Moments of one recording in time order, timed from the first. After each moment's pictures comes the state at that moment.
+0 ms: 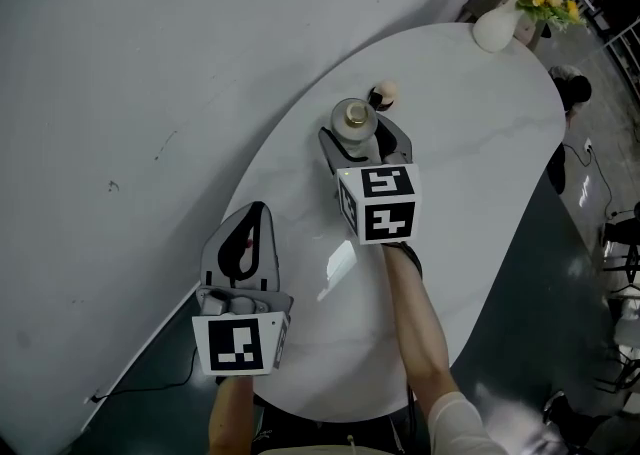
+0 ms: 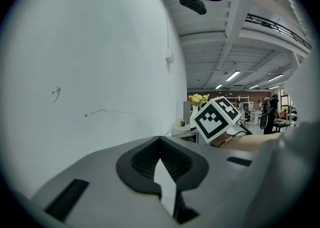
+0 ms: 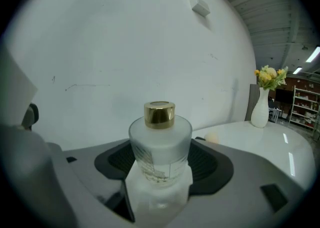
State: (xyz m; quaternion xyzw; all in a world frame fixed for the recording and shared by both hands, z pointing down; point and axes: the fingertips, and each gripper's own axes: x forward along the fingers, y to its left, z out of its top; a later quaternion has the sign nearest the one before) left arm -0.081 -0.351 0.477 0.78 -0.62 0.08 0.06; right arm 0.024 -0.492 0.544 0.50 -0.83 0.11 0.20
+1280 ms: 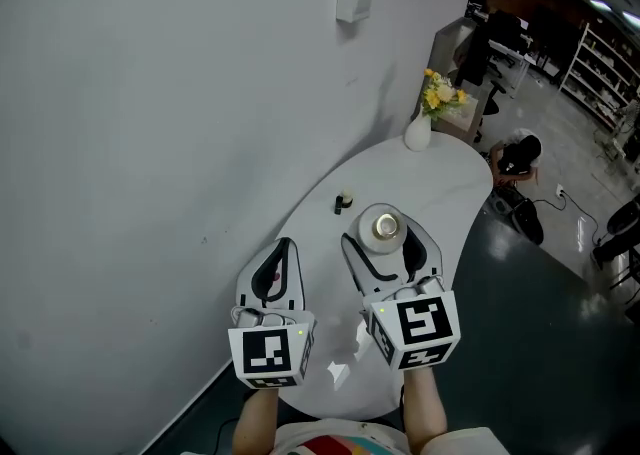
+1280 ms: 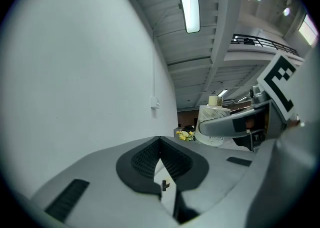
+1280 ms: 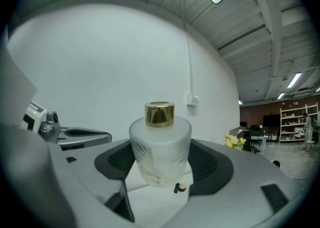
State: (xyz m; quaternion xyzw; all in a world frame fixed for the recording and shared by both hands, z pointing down) left arm -0.045 -0.261 0.239 0.81 -0.58 0.00 -0.03; right arm 0.071 -0.270 0.225 0.56 -0.83 0.00 0.06
